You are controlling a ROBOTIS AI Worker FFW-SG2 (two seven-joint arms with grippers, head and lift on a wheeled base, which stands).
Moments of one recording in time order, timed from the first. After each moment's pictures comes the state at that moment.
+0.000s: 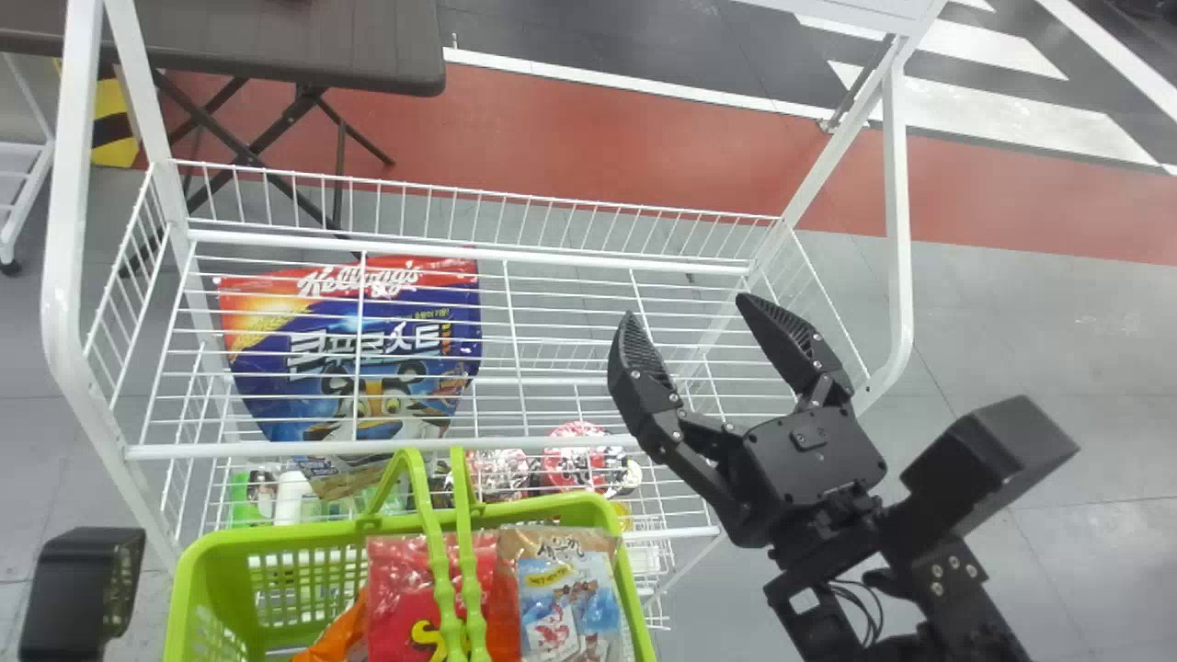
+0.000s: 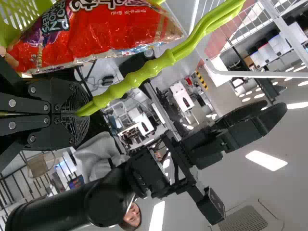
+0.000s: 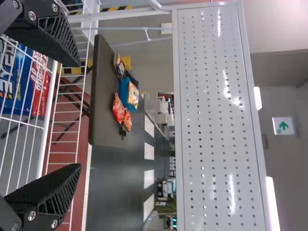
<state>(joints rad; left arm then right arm) 0.56 0.15 -0.09 -2.33 0.41 1.18 -1.14 0.80 0.00 -0.07 -2.53 -0.07 0.16 0.27</state>
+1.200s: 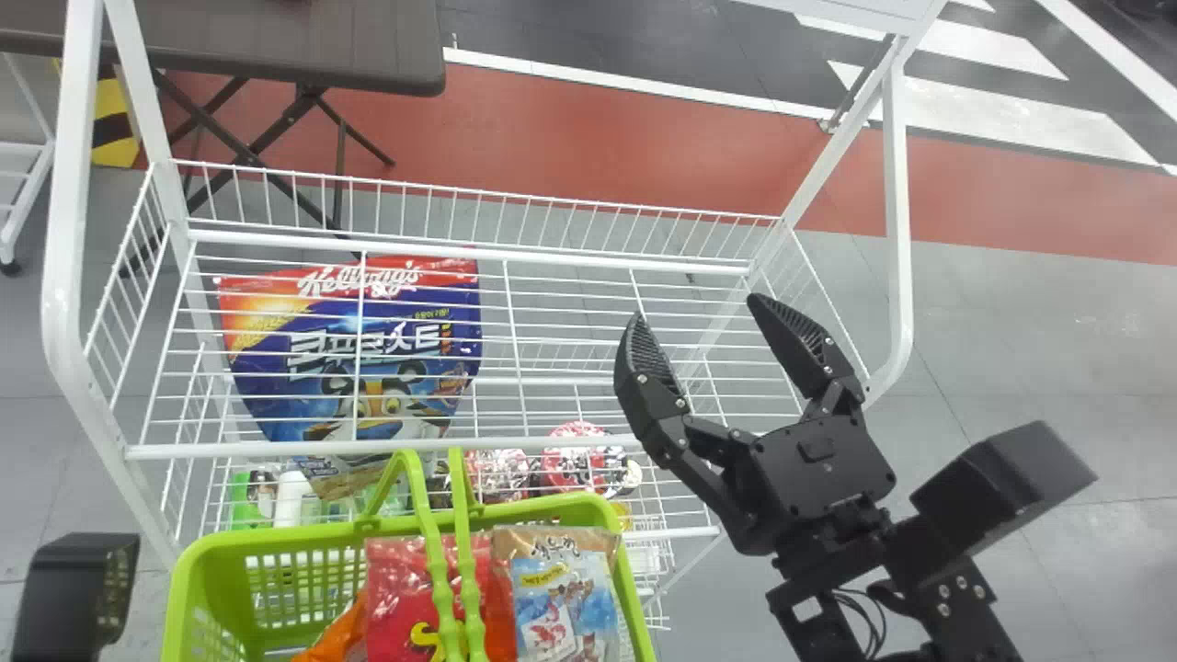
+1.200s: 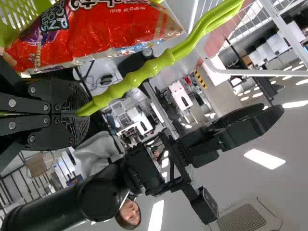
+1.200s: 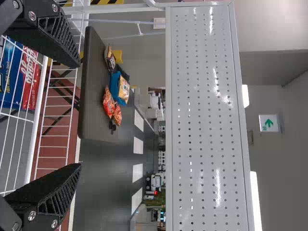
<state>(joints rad) 0.58 0.15 -0.08 -2.34 0.41 1.17 -1.15 0.83 0.00 -0.06 -2.52 -0.06 0.09 0.26</state>
